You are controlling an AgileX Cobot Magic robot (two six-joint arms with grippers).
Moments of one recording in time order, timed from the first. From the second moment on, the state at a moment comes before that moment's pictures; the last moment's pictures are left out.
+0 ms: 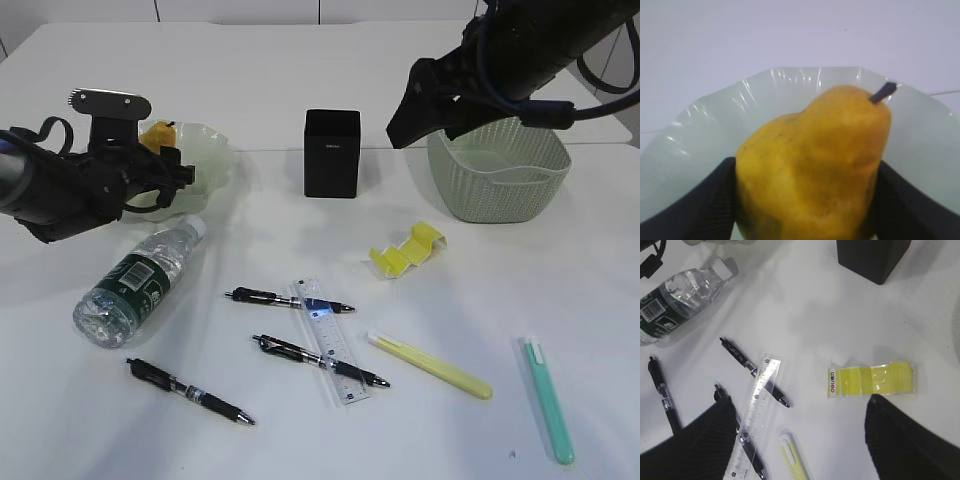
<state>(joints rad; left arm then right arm) -0.26 2.25 -1.27 -0.52 -0.59 0.40 0.22 1.75 -1.52 0.44 0.94 -0.45</state>
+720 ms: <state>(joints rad) -0.26 2.25 -1.27 -0.53 -0.59 0.40 0.22 1.75 -1.52 0.44 0.94 -0.45</state>
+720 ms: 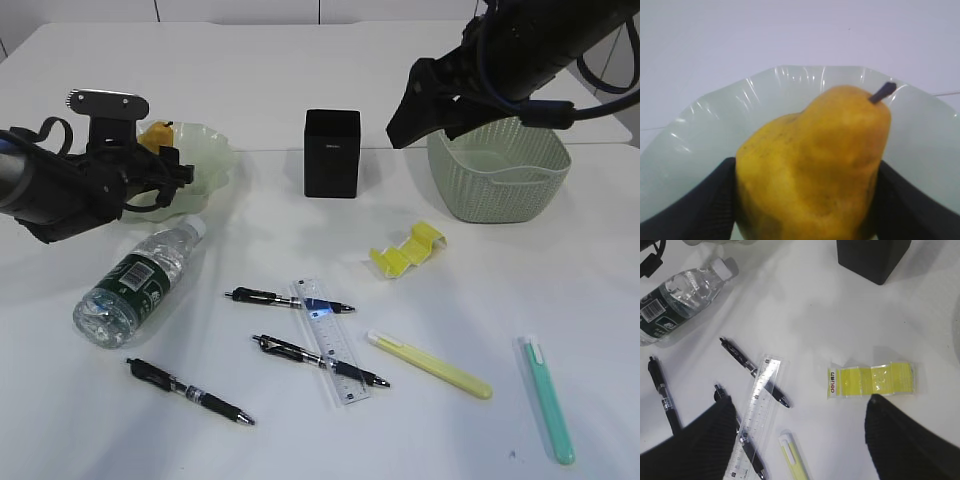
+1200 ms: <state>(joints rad) -0.26 2.25 -1.27 -0.53 -0.59 0.39 0.22 1.75 -1.52 0.44 0.94 -0.45</state>
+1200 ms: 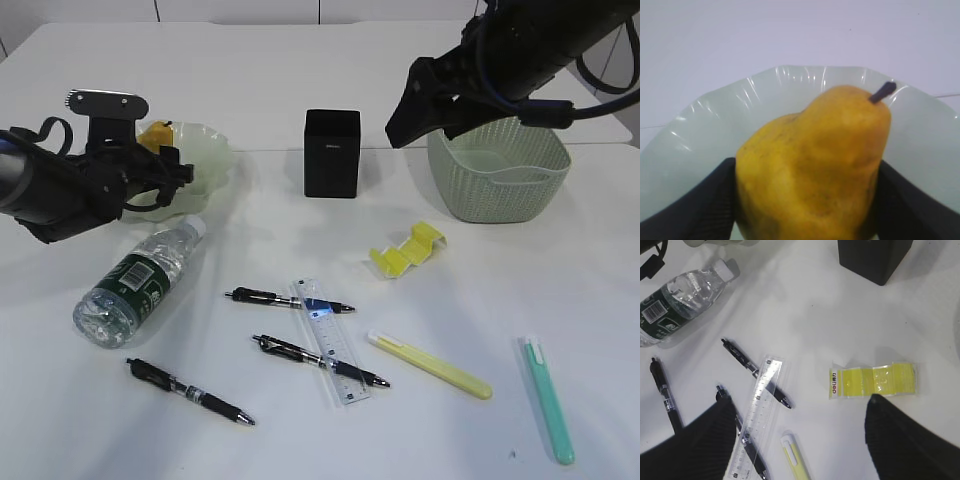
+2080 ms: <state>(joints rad) -0.26 2.25 -1.27 -0.55 -0.59 0.39 0.22 1.75 -1.52 0.44 0.93 -0.45</state>
